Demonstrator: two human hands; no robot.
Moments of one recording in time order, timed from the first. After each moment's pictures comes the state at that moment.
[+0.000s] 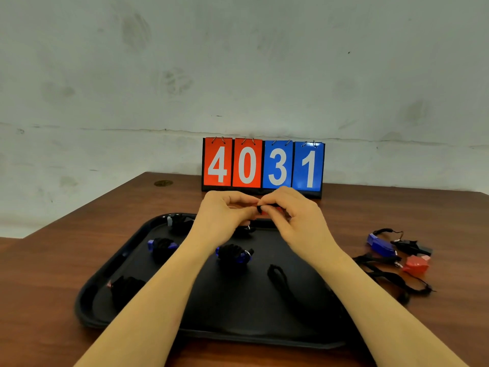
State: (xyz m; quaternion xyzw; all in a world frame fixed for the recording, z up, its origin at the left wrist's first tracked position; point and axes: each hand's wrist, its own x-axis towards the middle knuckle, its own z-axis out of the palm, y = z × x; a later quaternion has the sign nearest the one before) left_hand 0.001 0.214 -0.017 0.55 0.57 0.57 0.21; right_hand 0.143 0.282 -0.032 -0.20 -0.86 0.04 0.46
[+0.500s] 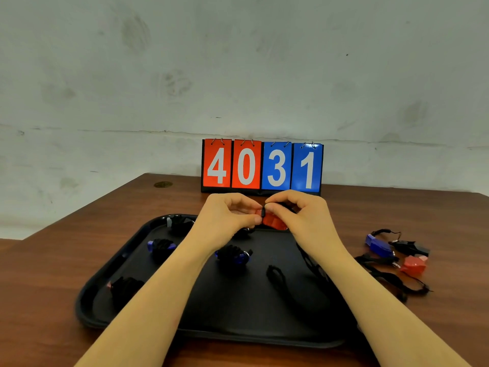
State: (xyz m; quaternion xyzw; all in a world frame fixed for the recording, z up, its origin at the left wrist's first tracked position) left_hand 0.001 0.212 -0.018 0.58 0.58 0.53 0.21; right_hand 0.150 0.277 -0.022 -0.27 -0.79 0.25 0.49
